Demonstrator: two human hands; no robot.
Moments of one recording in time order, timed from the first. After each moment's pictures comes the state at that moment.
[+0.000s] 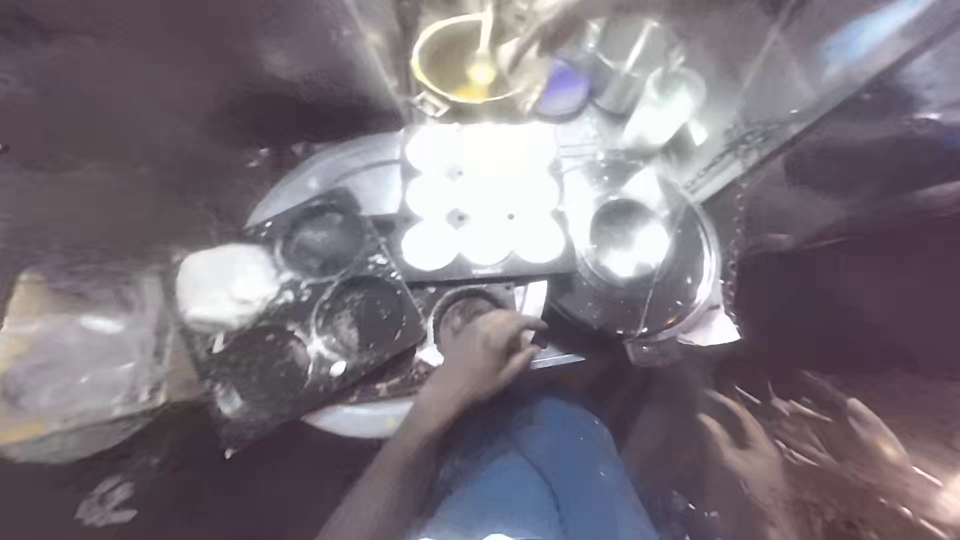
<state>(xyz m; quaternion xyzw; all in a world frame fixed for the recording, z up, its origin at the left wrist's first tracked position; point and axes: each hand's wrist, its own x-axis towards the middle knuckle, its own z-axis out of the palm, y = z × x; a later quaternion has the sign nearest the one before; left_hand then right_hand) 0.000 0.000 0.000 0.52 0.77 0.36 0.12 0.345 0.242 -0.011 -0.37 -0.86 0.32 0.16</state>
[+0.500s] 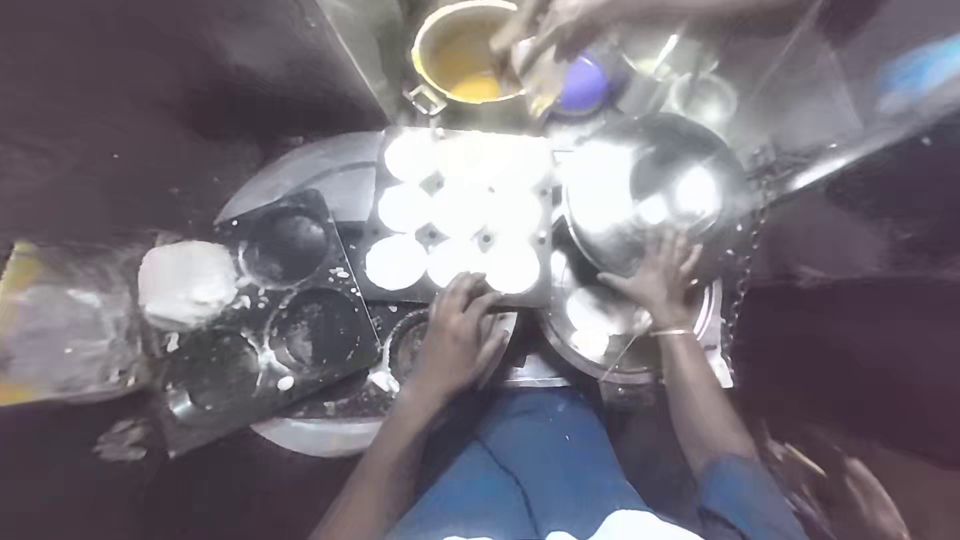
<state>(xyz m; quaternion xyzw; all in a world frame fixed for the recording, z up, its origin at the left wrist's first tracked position) -0.020 0.060 -0.015 0.36 0.89 0.29 0.02 0.052 0.427 -0.081 -0.28 -0.96 0.01 0.04</state>
